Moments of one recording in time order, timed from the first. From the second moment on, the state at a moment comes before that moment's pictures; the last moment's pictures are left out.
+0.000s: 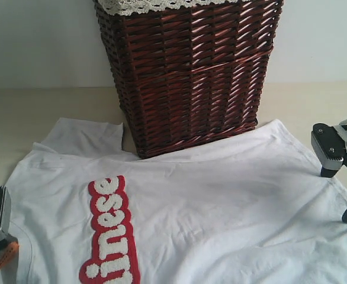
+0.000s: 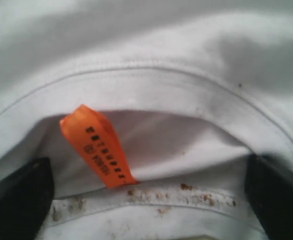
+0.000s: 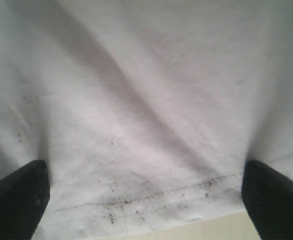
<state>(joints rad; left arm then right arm) 0.01 1.60 -0.46 -0.58 0.51 1.77 -0.14 2.01 -1.15 0.18 0.90 -1.72</state>
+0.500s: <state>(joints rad) 0.01 1.59 -0.46 -0.52 0.52 1.70 -0.14 2.01 -1.15 0.18 0.90 -1.72</state>
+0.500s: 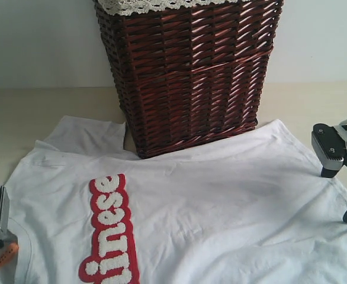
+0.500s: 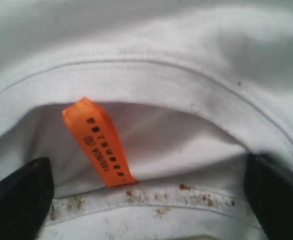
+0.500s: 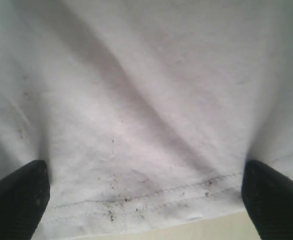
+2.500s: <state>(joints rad) 0.01 1.59 -0.46 -0.51 0.53 1.65 -0.14 2.02 -1.15 0.04 1.06 -1.59</state>
